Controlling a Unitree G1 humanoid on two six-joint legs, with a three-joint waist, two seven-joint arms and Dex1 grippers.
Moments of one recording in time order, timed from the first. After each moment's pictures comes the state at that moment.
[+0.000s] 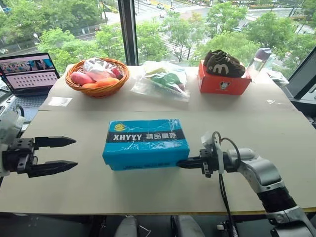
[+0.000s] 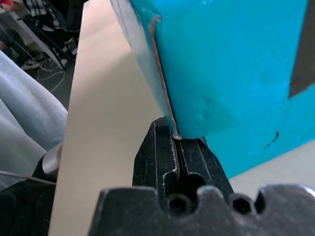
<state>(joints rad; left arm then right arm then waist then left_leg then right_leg) 0.06 1.15 0.65 -0.19 -0.76 0.72 -1.49 -0.38 -0.61 0.17 -0.03 0.48 0.57 1.23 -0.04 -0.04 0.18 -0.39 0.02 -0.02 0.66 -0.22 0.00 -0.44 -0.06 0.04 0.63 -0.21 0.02</state>
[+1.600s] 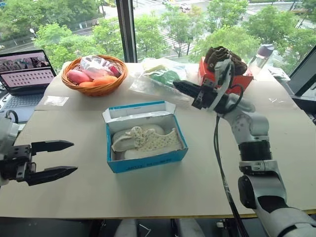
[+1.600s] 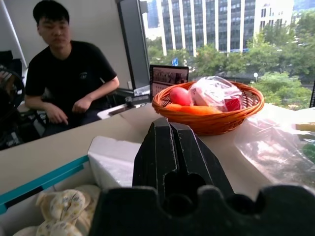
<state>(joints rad) 0.17 1.08 0.76 -0.30 -0.79 0.72 -1.42 -0.89 -0.42 -0.02 0.23 0.52 0.43 1.00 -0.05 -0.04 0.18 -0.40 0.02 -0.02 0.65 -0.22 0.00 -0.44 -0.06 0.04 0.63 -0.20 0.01</state>
